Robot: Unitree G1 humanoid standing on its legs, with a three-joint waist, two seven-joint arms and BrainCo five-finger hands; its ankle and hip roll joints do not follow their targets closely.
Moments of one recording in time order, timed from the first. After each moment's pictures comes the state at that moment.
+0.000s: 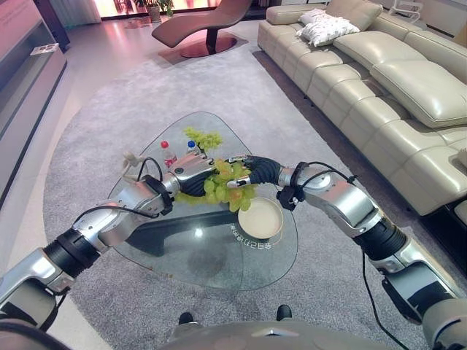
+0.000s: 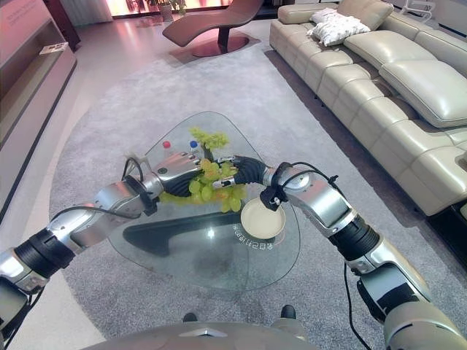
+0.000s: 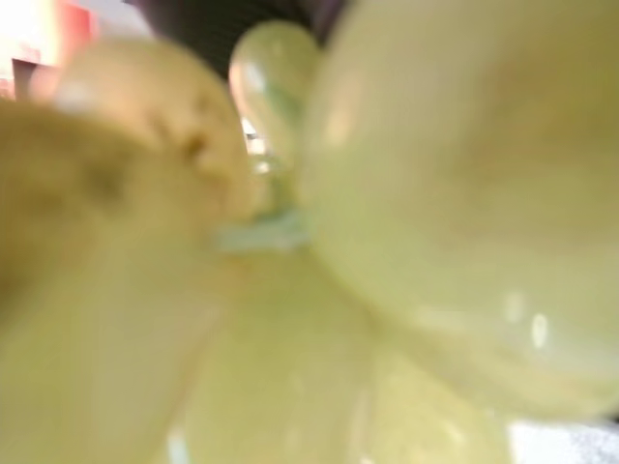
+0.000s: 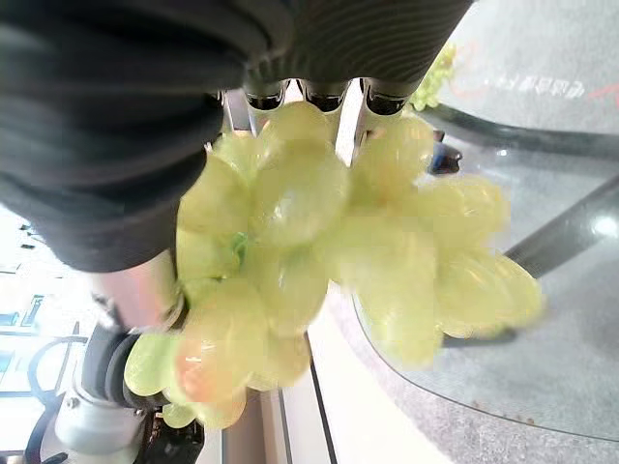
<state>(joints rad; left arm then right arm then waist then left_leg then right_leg) -0.47 0.91 -0.66 -0.07 0.58 -0.15 -0.02 -0.59 -0.54 0.55 -0.12 0.41 0.57 0.37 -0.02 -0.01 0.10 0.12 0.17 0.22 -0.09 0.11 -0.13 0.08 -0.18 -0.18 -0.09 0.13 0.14</state>
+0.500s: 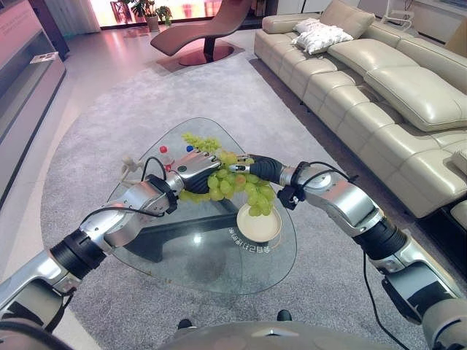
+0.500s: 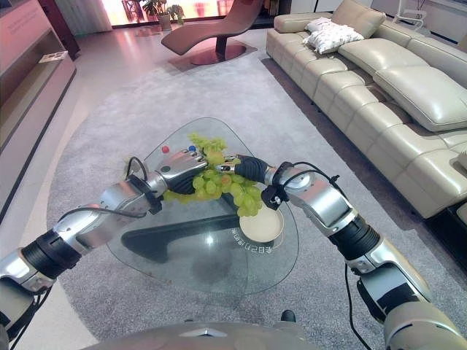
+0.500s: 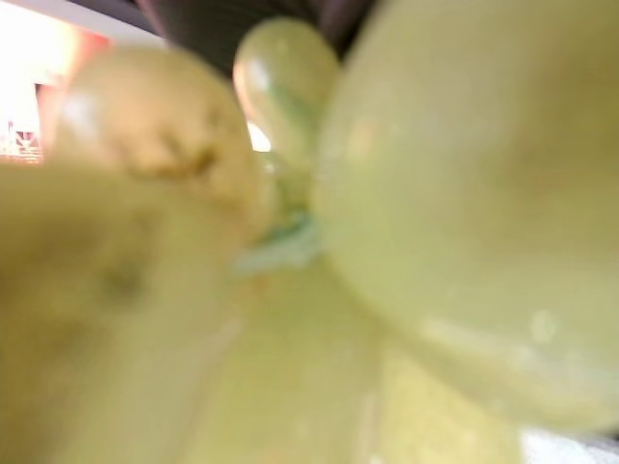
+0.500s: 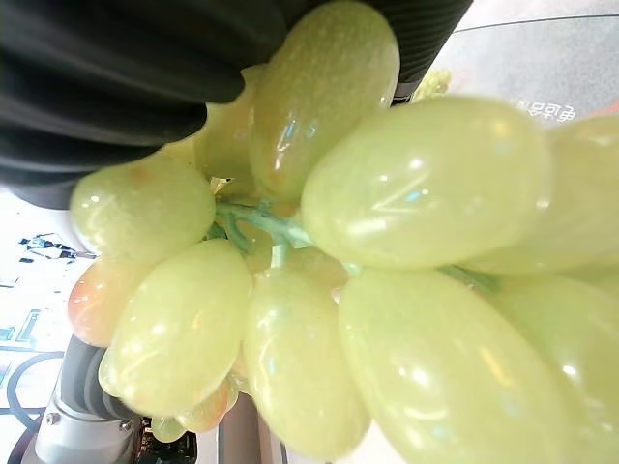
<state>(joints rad) -0.47 0.88 -0.66 -0.10 0.60 -0.08 -0.02 -0.59 -0.54 0.55 -0.11 0.41 0.58 0.35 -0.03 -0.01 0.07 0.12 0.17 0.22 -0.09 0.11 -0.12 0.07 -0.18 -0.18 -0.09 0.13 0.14</state>
